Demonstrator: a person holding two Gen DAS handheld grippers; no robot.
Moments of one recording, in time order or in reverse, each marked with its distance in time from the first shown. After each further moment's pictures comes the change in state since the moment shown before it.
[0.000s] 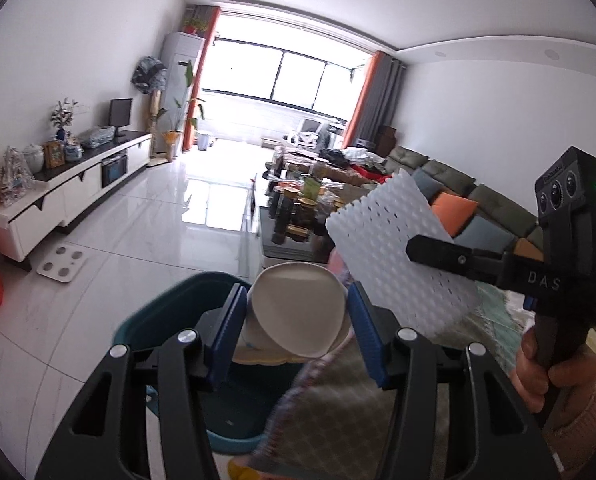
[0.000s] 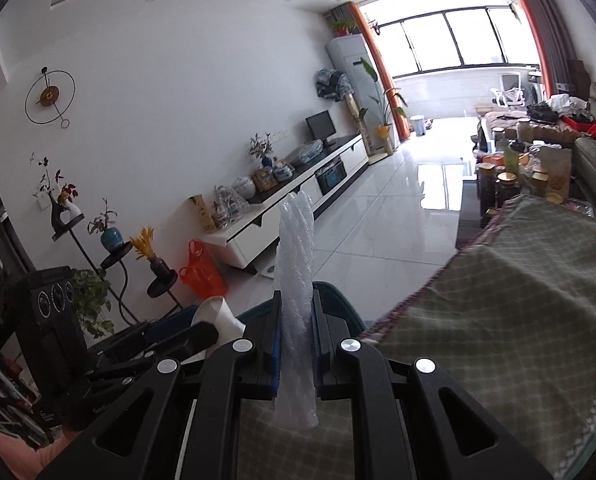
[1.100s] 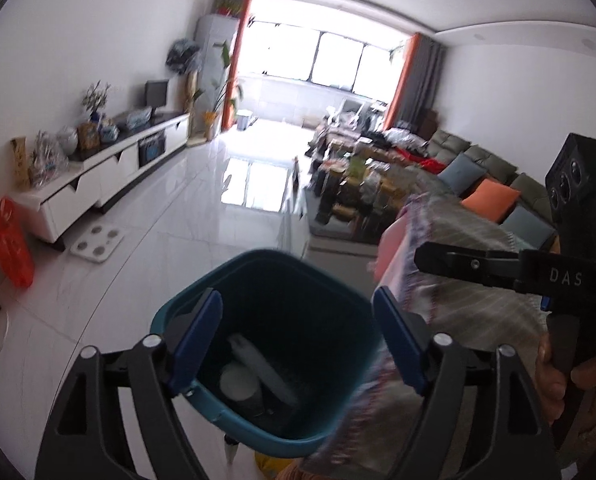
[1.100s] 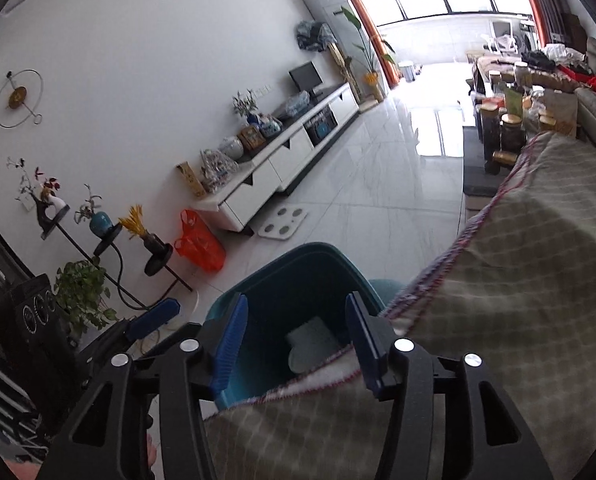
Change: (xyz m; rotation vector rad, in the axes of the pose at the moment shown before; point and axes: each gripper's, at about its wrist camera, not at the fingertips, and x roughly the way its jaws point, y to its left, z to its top) left arm 0.013 0.017 0.001 -0.013 0.060 0.131; right arm 0.046 -0.008 -0.003 0.096 0.156 -0.017
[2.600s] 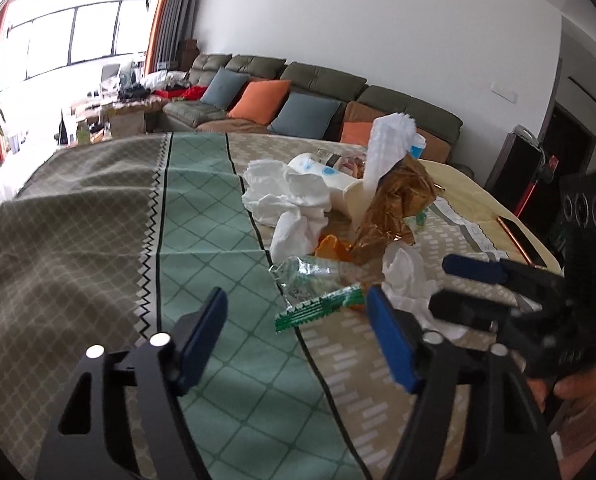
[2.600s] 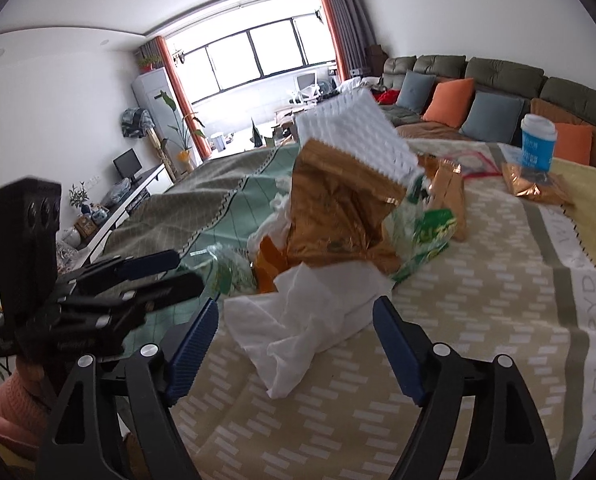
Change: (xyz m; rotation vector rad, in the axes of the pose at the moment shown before) left arm 0.027 -0.333 -0.097 0.463 0.275 -0.690; right arm -0.292 -0.126 -0.208 0.272 -0.286 -0.620
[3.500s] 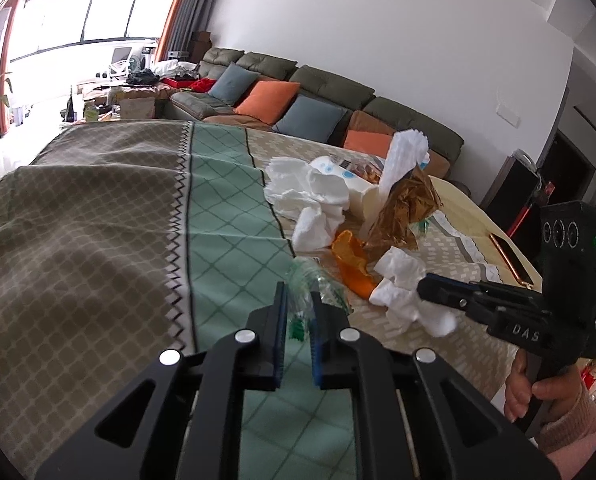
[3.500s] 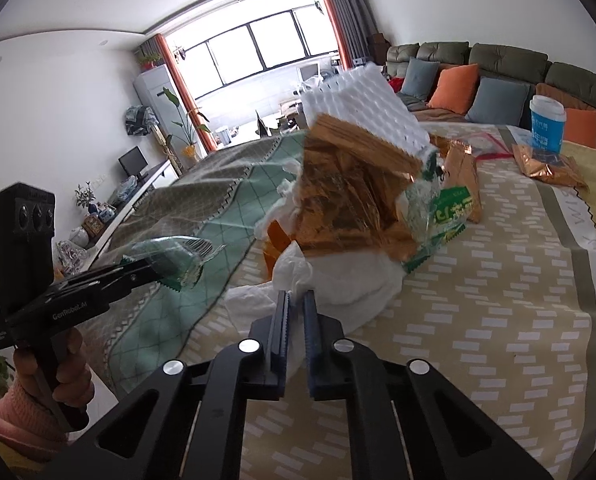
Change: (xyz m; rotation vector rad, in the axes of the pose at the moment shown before) left arm -0.027 0.027 -0.012 -0.090 -0.026 -0.031; right arm 0.001 0.004 -0.004 0.026 0.017 0.038
